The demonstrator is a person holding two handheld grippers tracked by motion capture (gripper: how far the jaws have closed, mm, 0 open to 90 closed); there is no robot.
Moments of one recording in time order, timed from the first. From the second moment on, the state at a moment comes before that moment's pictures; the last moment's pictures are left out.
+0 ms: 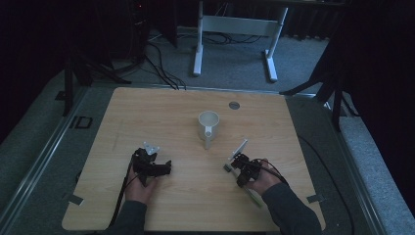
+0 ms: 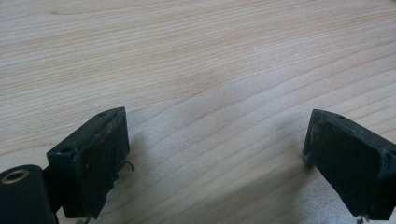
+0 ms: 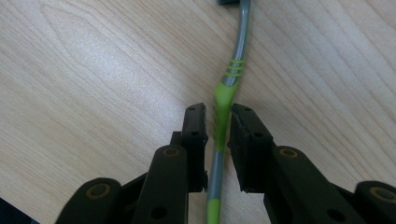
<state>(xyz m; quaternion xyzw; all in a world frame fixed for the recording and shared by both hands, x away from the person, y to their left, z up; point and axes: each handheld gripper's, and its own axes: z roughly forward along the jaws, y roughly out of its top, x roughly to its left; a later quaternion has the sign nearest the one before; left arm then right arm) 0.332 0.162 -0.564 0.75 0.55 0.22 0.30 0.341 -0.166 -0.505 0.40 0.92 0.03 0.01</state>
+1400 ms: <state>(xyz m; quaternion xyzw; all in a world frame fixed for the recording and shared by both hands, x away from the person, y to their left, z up) 0.332 0.162 -0.564 0.75 0.55 0.22 0.31 0.346 -0.164 -0.515 0.40 0.92 0.02 0.01</state>
